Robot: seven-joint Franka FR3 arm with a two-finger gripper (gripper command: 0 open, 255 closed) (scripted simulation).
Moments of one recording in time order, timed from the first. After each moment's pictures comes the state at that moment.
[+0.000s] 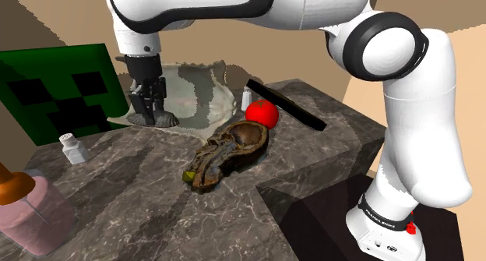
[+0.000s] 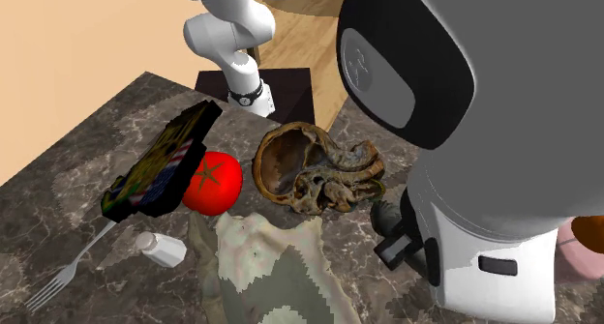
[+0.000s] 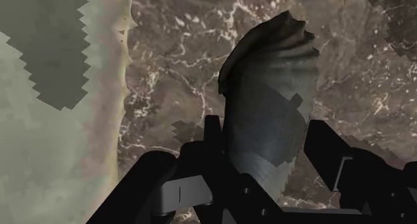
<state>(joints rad) 0.33 0.44 0.17 -1.19 0.03 1.63 -0.10</state>
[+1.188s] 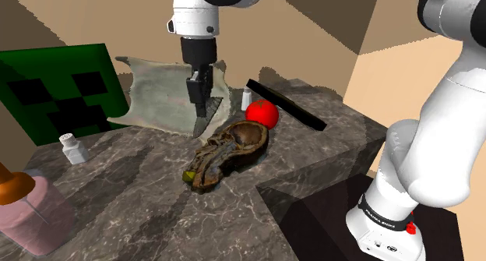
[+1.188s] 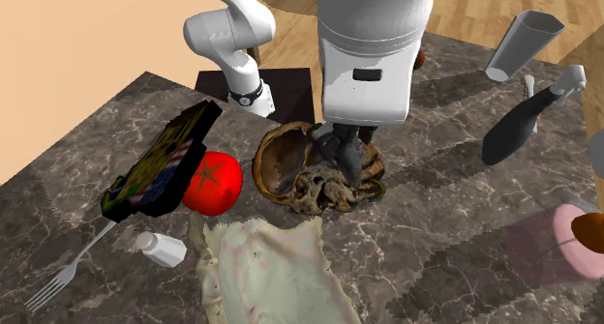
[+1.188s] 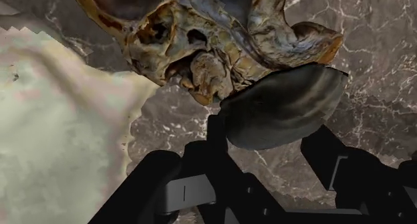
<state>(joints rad) 0.27 -0.07 0.16 -1.76 0.12 1.69 -0.16</state>
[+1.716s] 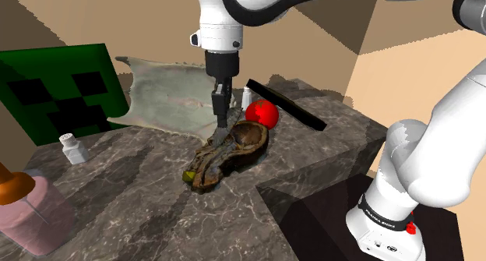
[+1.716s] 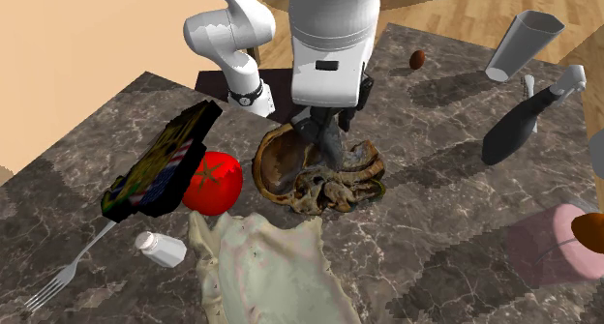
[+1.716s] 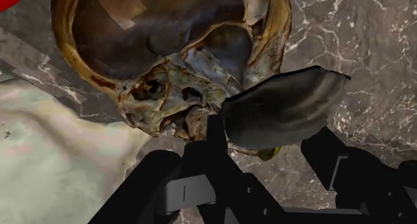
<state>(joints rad) 0.27 -0.23 0.15 -2.00 0.14 1.77 -0.19</state>
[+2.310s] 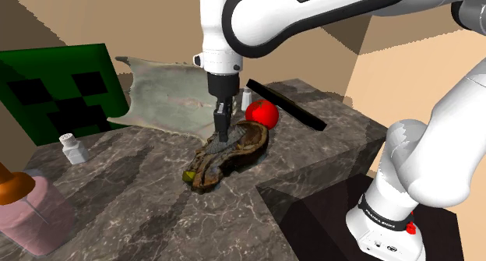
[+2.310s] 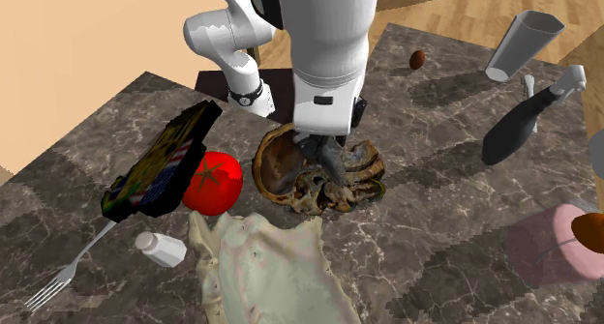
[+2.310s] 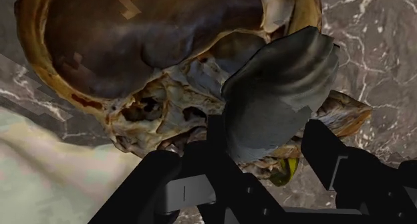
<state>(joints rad) 0.27 -0.23 0.16 -2.11 0.15 1.88 -0.20</state>
